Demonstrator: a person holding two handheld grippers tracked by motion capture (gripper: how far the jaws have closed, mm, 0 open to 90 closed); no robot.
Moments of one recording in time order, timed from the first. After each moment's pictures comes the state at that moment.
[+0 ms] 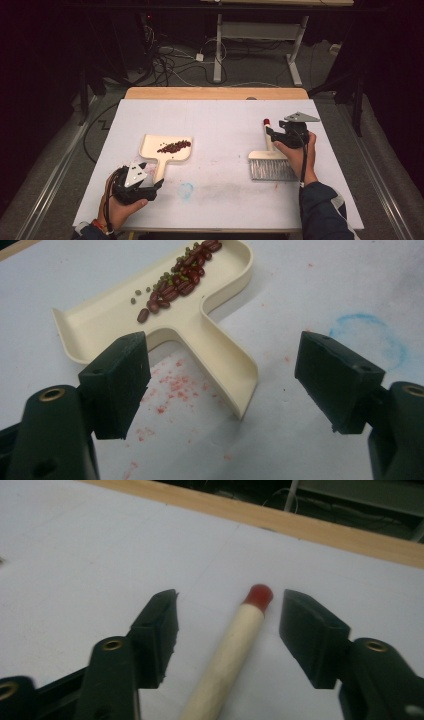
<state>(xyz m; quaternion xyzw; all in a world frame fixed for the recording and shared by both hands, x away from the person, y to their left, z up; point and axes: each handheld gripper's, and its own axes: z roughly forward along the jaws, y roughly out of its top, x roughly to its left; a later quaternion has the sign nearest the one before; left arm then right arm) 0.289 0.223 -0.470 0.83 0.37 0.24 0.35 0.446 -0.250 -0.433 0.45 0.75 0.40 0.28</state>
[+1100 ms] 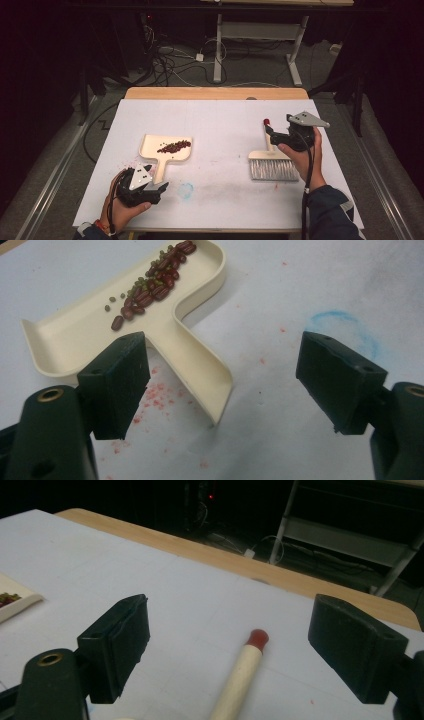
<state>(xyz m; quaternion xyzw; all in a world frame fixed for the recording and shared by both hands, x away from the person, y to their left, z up) 0.286 0.213 -0.471 0.84 0.34 0.23 0.35 0.409 -0.239 -0.395 0.41 0.72 0.44 0.33</state>
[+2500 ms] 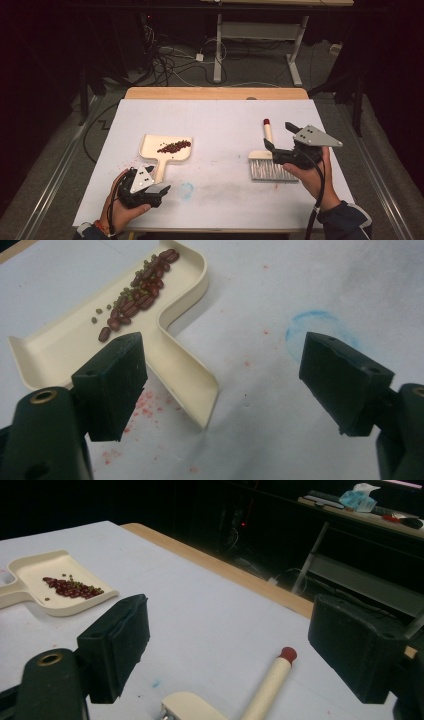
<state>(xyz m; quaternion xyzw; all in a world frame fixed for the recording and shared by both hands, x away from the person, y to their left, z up) 0.283 0.210 -0.469 0.85 0.31 0.23 0.35 0.345 -0.231 -0.371 0.32 0.75 0.47 0.34</state>
